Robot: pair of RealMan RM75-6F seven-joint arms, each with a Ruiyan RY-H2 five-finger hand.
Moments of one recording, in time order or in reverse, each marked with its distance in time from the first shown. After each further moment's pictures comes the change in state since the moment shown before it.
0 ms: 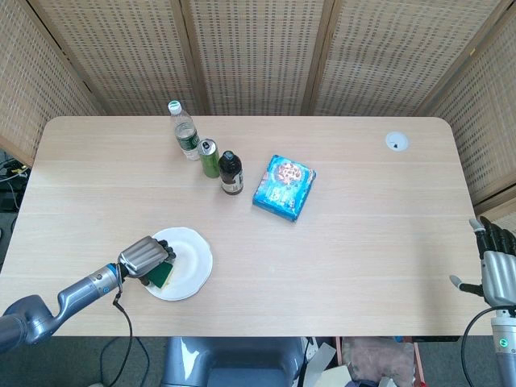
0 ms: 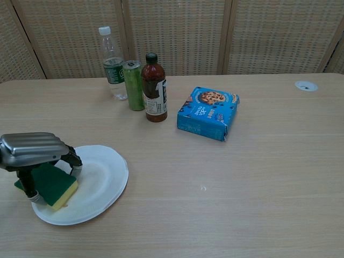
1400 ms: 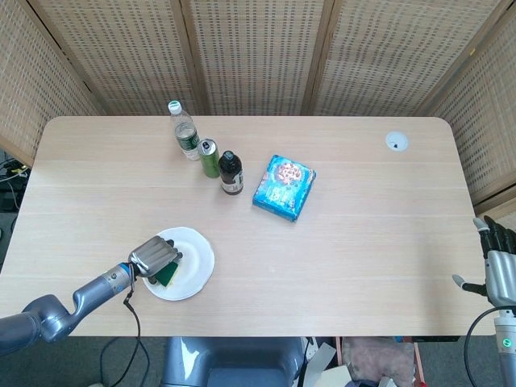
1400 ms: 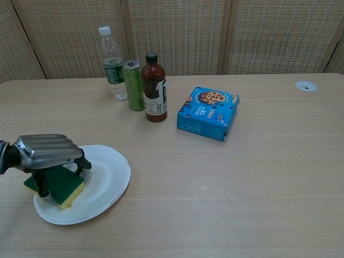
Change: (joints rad) left arm -0.024 -0.015 -0.064 -0.090 -0.130 -0.162 0.234; right arm -0.003 0.007 0.004 0.002 0.004 0.001 0.017
